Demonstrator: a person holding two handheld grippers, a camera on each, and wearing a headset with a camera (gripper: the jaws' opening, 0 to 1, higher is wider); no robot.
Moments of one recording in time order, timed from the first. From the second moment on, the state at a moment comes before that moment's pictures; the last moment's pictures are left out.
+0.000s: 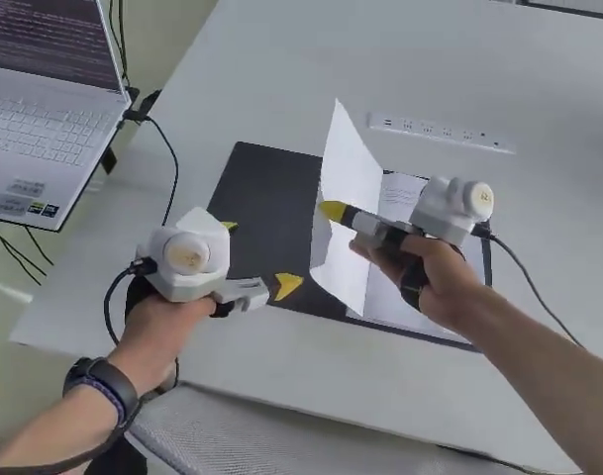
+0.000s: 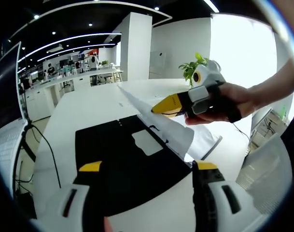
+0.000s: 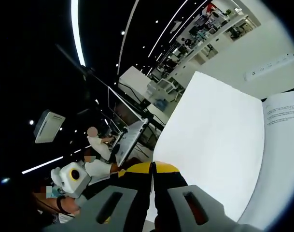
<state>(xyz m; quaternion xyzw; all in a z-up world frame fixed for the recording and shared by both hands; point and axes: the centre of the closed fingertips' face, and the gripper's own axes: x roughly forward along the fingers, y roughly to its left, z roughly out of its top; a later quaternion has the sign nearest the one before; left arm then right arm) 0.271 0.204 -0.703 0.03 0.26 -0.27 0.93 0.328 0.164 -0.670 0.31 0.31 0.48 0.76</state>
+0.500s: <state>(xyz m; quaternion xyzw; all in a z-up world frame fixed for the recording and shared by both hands) 0.266 0.216 -0.705 0.02 0.26 -0.27 0.93 0.328 0.203 -0.719 0.31 0.37 0.46 0.74</state>
